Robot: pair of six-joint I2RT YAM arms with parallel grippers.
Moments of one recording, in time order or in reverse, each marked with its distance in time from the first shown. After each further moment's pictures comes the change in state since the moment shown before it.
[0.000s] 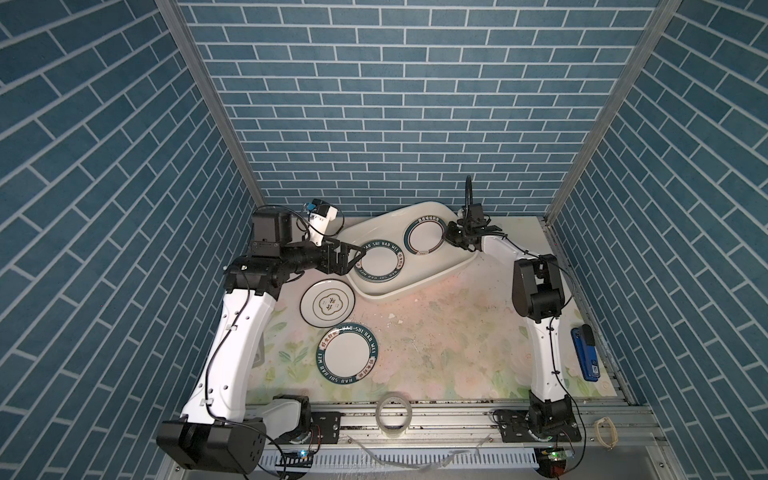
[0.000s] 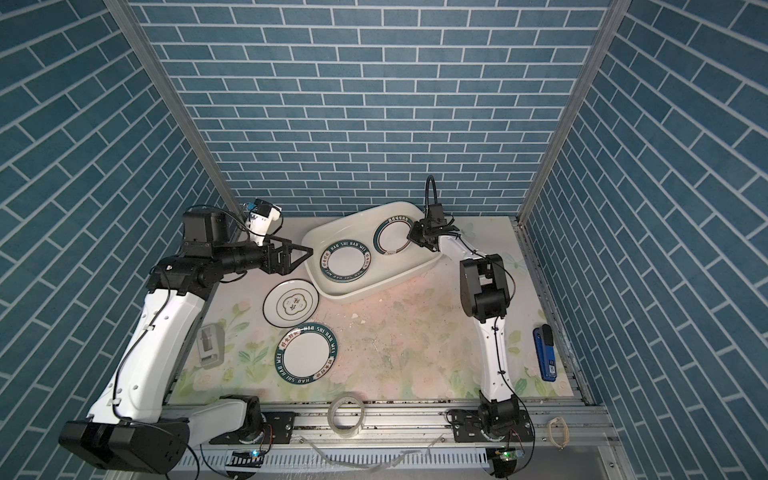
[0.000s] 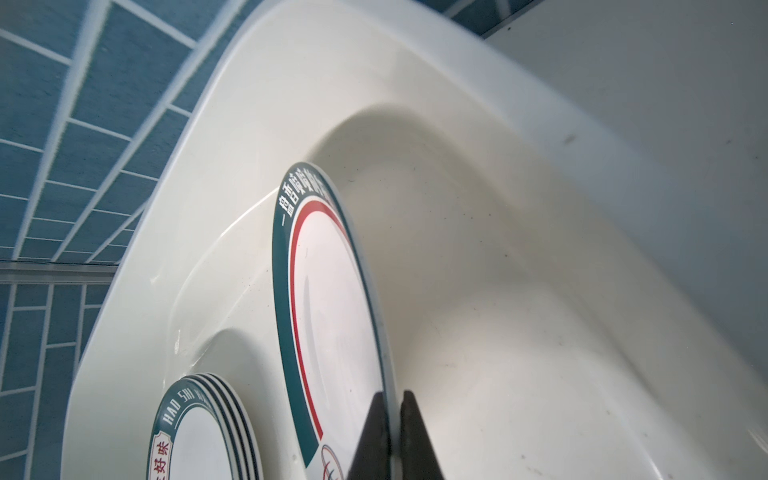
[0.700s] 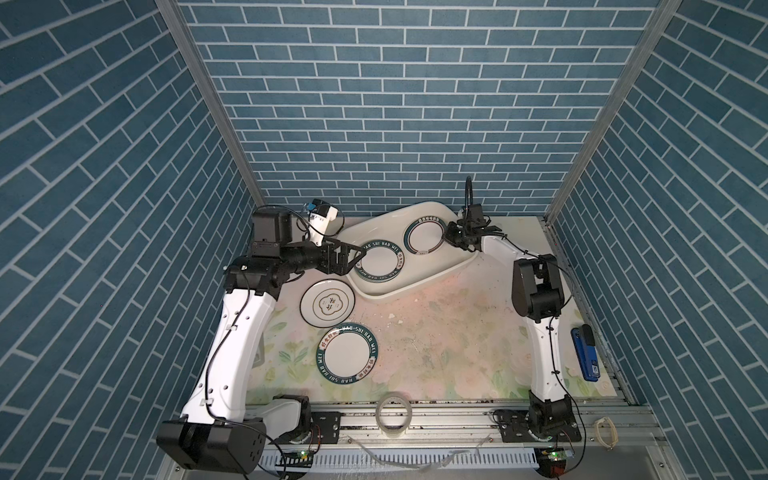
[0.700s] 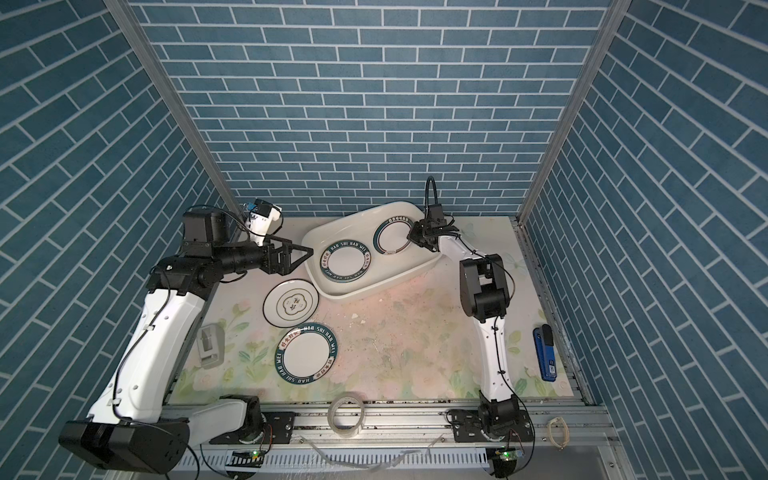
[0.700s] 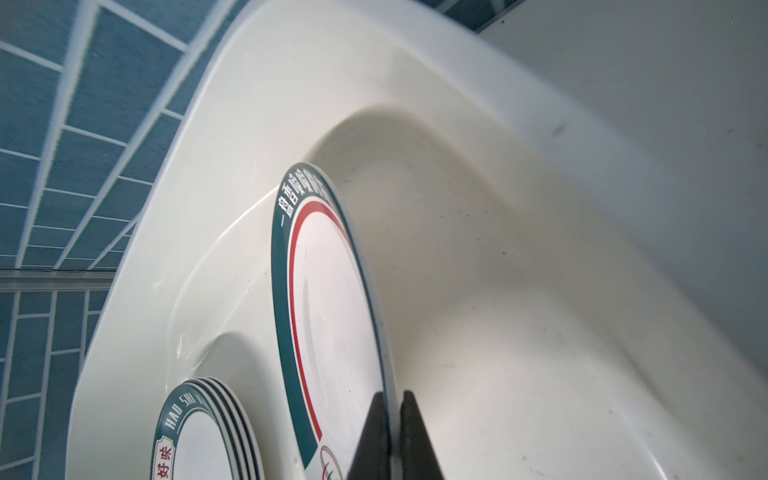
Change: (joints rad) left arm 0.000 0.000 -0.003 0.000 0.008 0.000; right arm 0.000 0.004 0.000 0.002 0.001 0.016
